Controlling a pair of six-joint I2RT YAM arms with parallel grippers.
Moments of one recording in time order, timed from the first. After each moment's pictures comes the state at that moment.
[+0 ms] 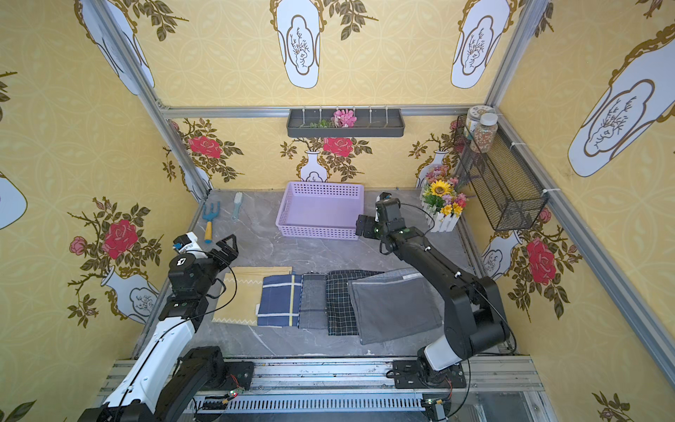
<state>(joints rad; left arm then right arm) 0.06 0.82 0.42 0.13 0.15 -0.66 0.33 1.59 1.17 -0.31 0.01 0.42</state>
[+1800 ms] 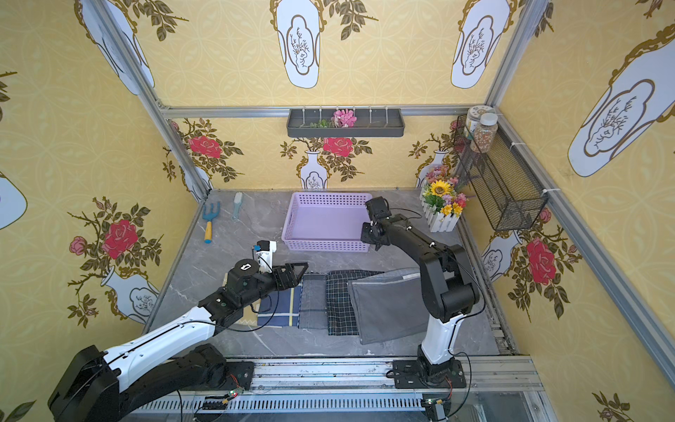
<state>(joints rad) -0.70 1.04 0.46 0.16 0.08 -0.78 0.32 1.80 1.30 -0.54 0.02 0.43</state>
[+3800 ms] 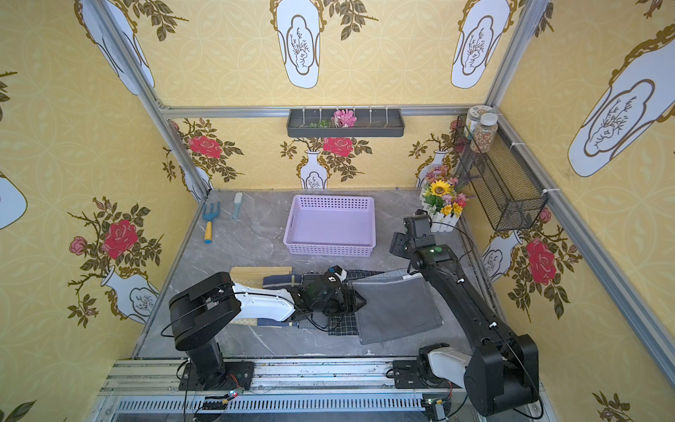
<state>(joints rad) -1.08 1.83 0.84 0.26 0.18 -1.12 0.18 1.20 0.95 -0.58 0.14 0.41</state>
